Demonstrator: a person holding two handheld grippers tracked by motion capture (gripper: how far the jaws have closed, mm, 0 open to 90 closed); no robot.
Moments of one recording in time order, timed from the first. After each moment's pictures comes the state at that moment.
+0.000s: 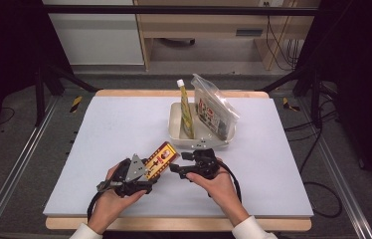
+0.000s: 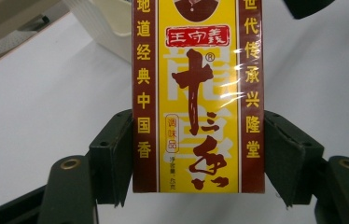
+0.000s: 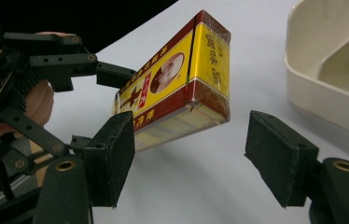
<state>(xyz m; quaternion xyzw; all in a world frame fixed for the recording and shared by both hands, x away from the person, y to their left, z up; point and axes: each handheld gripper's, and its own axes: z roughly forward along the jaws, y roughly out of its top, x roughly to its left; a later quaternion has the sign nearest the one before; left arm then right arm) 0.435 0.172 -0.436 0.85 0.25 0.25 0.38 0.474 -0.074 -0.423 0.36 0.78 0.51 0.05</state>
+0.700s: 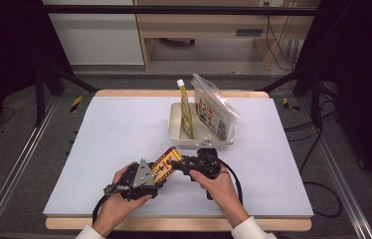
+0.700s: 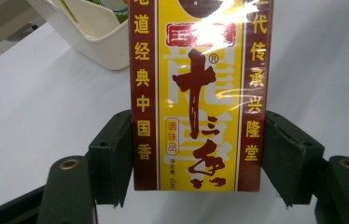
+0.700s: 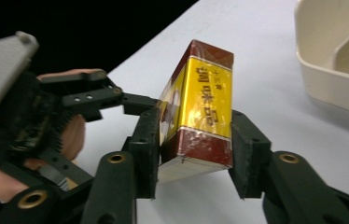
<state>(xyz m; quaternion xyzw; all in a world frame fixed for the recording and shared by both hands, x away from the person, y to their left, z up) 0.431 0.159 -0.449 0.86 0.23 0.25 0.38 0.473 -0.081 -0.424 0.38 0.75 0.54 -0.01</state>
